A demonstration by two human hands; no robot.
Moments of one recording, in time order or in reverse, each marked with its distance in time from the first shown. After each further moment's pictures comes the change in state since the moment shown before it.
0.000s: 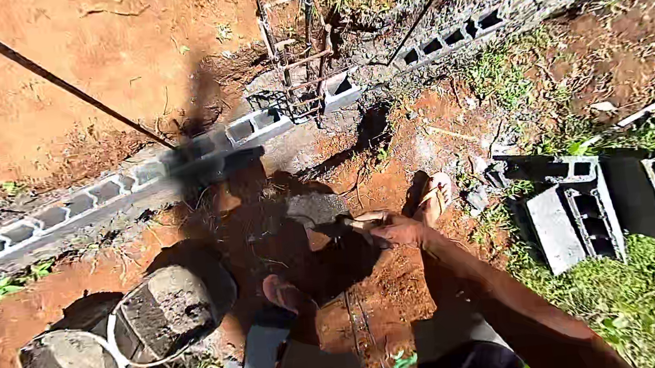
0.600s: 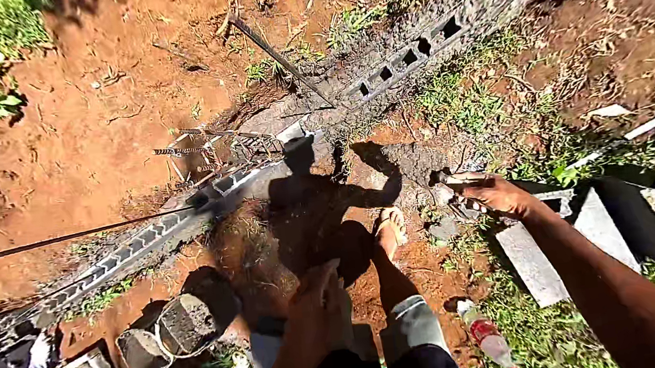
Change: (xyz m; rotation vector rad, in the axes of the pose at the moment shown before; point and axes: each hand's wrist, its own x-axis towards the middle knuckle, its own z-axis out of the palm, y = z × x) left_hand -0.006 0.498 -0.158 -0.166 0.419 0.450; right_hand -0.210 0.014 -0.479 0.081 0.412 0.037
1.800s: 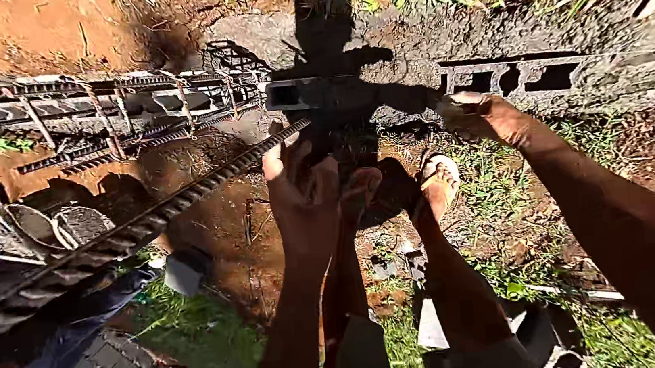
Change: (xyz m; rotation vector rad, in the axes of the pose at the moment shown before) left_hand 0.373 0.084 0.006 -0.785 0.780 -0.249; right_hand 0.401 -0.226 -0.087 -0.527 -0.370 -0.073
